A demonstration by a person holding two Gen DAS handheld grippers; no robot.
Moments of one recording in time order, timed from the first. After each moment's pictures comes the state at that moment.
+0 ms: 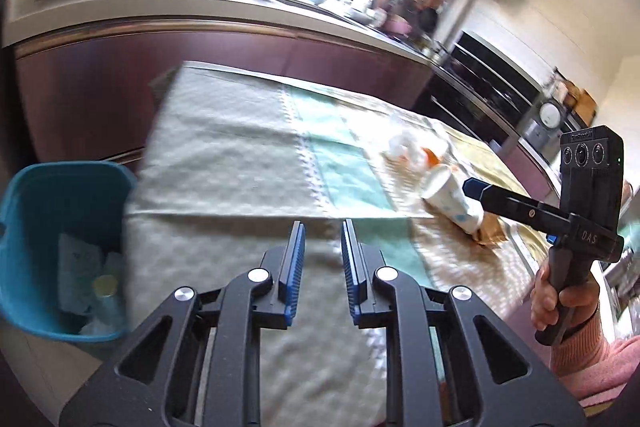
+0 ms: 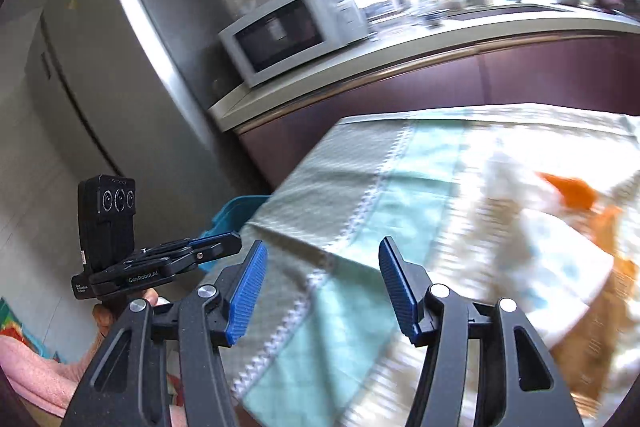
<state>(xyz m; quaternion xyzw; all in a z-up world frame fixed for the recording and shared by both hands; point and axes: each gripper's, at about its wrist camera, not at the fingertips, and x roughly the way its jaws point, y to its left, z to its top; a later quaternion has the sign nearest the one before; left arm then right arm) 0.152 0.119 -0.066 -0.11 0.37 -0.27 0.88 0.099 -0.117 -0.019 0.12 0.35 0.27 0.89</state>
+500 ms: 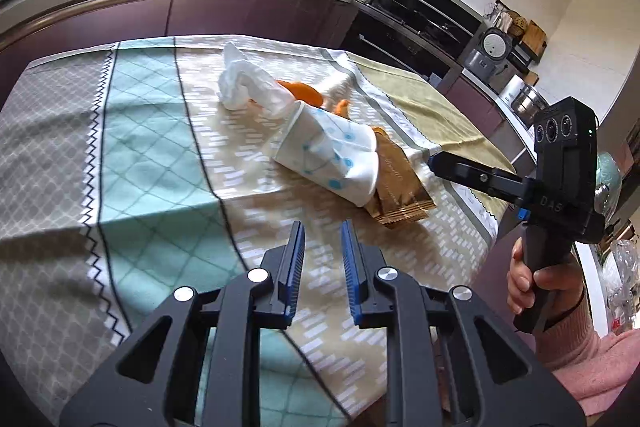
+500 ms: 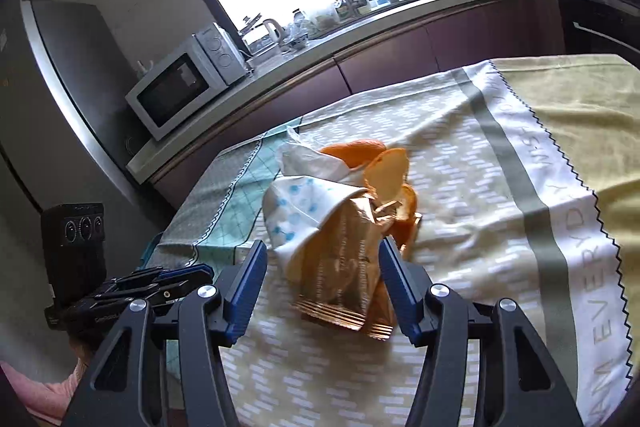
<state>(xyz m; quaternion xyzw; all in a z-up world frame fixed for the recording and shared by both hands) 0.139 -0.061 -0.083 -0.05 0.41 -0.39 0.82 0.059 -0.263 -0.049 0.19 0.35 0.12 0.91</state>
